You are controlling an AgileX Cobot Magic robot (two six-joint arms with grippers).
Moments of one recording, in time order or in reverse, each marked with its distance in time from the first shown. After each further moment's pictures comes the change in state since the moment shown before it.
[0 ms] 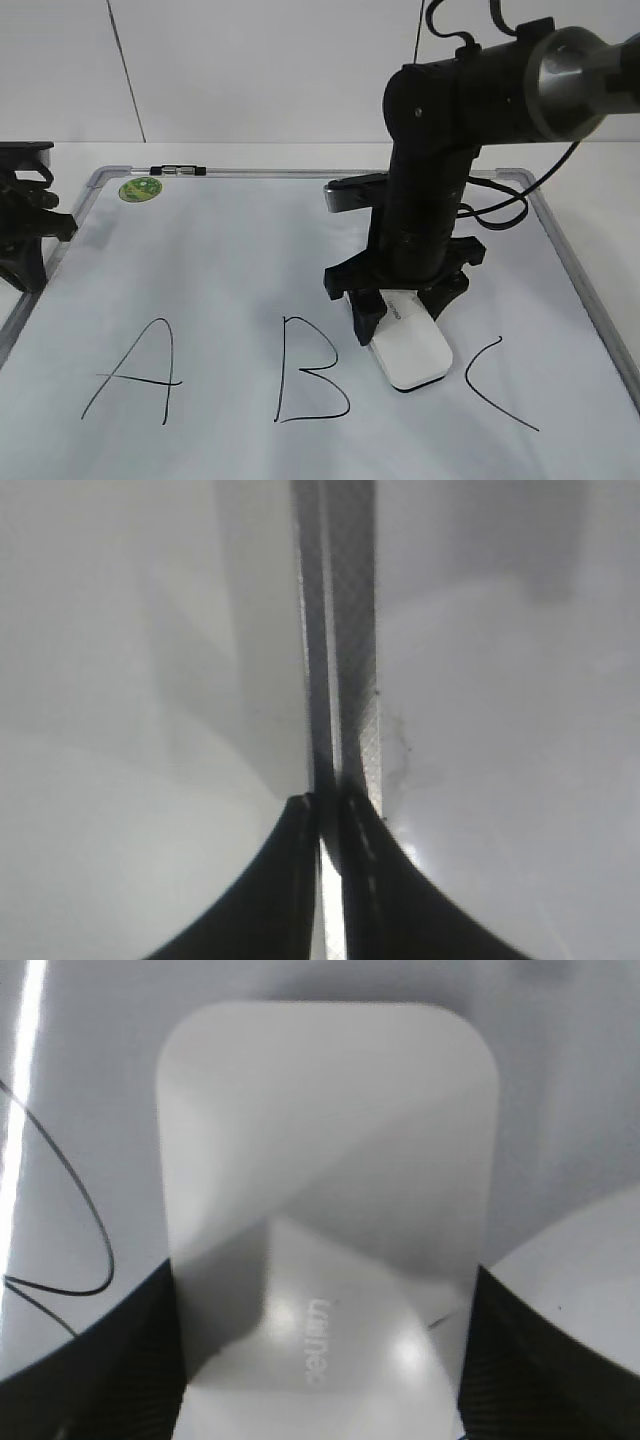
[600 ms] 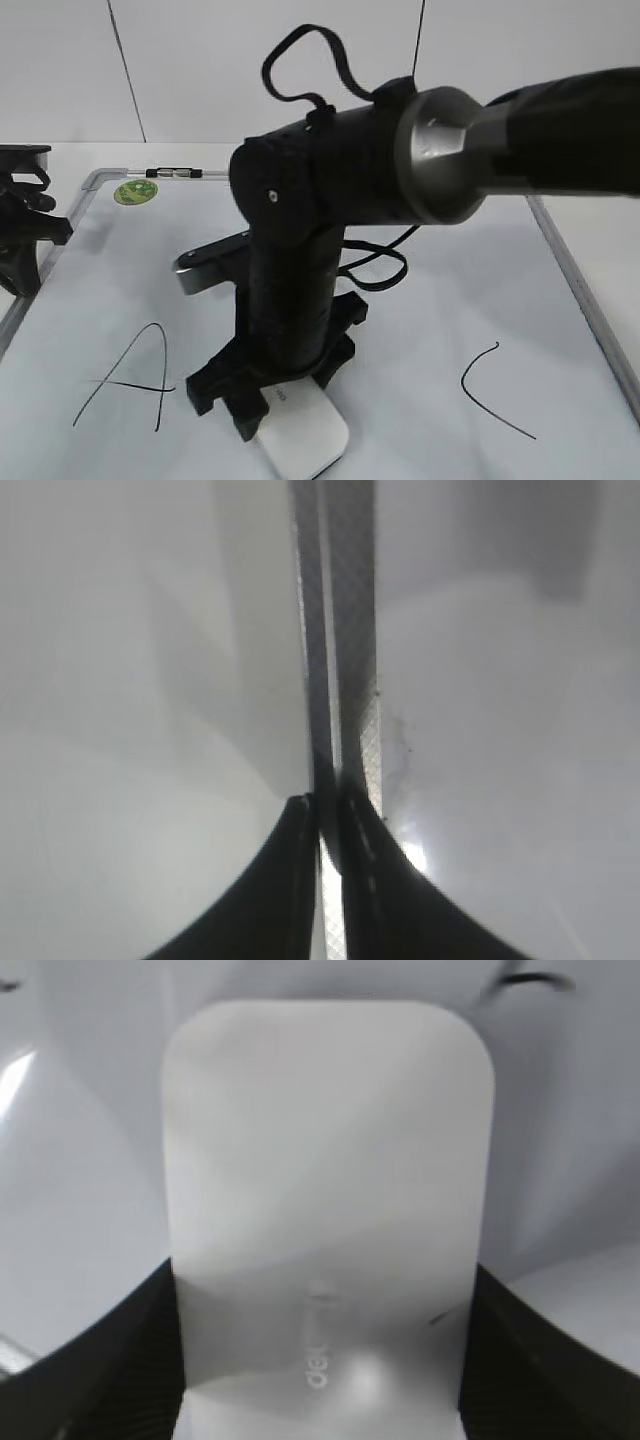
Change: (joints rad) left arm 0.001 0.000 0.000 0.011 0.021 0.000; right arm 0.307 0.023 -0.019 0.040 -0.049 -0.002
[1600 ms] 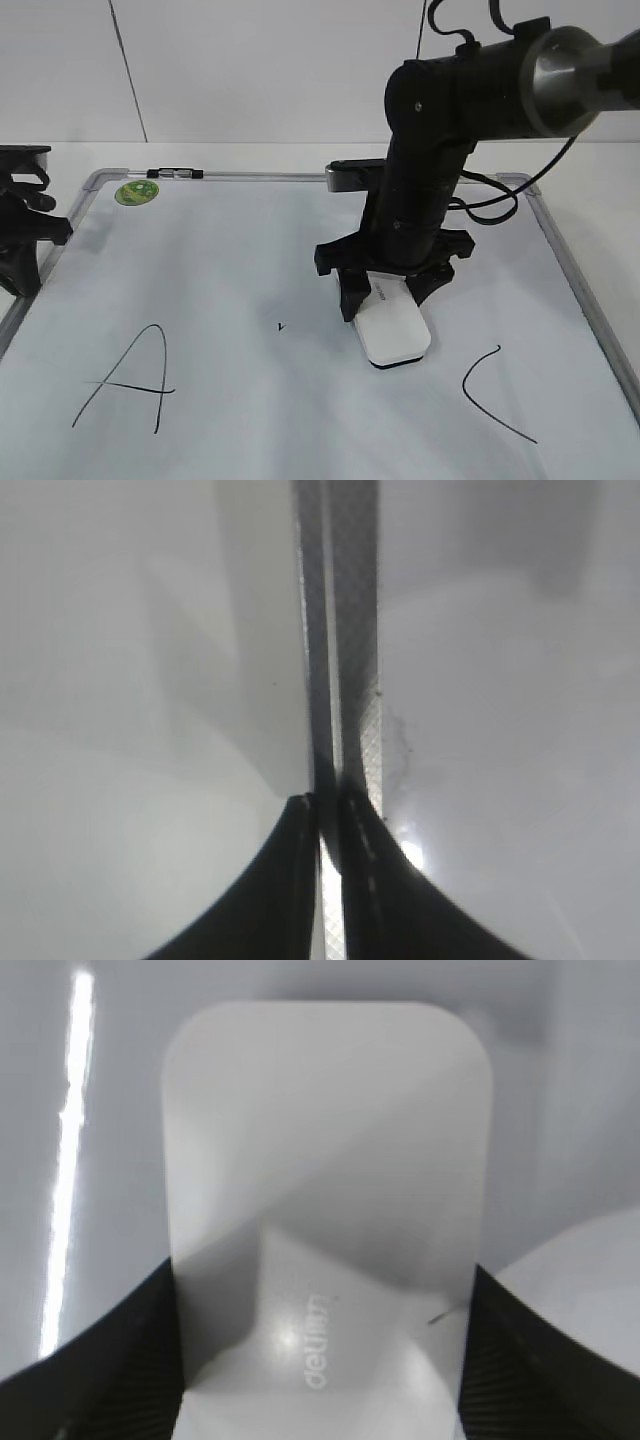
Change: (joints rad) left arm 0.002 0.000 0.000 0.000 0.008 0.000; right arm -0.336 0.002 -0.012 -0.035 -0.023 0.066
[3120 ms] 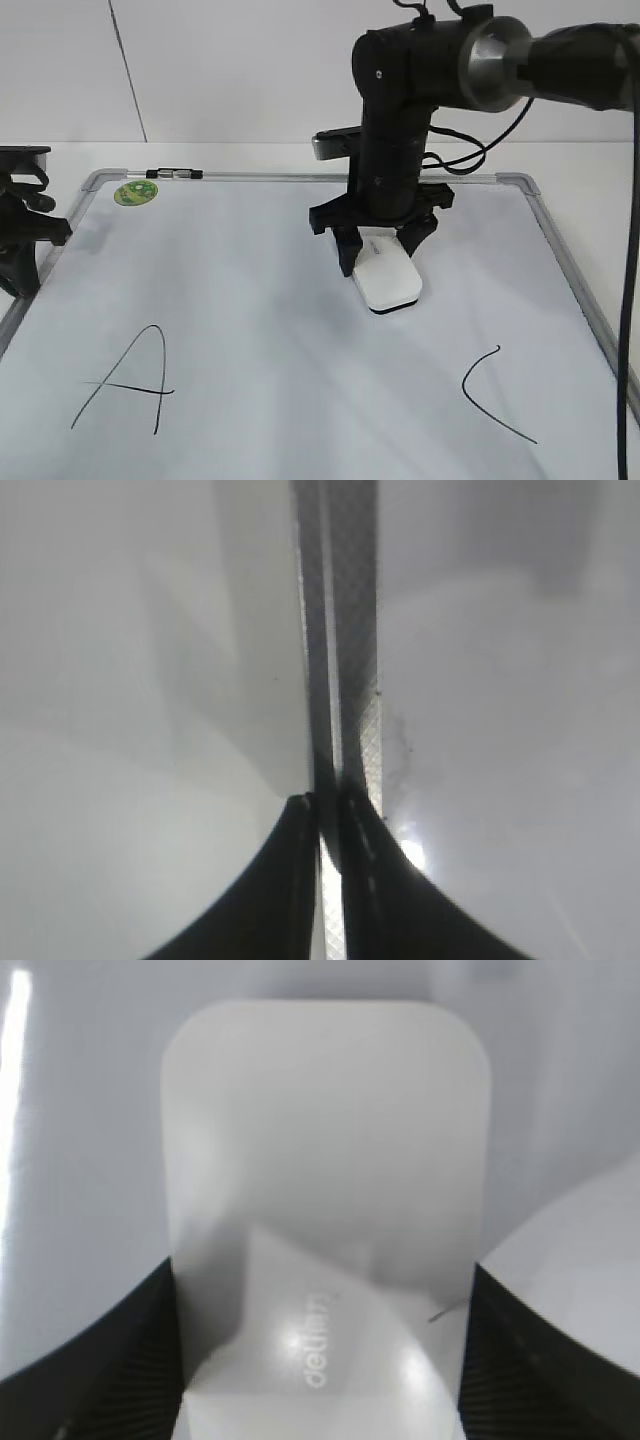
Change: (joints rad) left arm 0.000 0.000 0.000 -0.002 0.009 0.000; right arm -0.022 0.199 -0.378 -0.109 0.203 -0.017
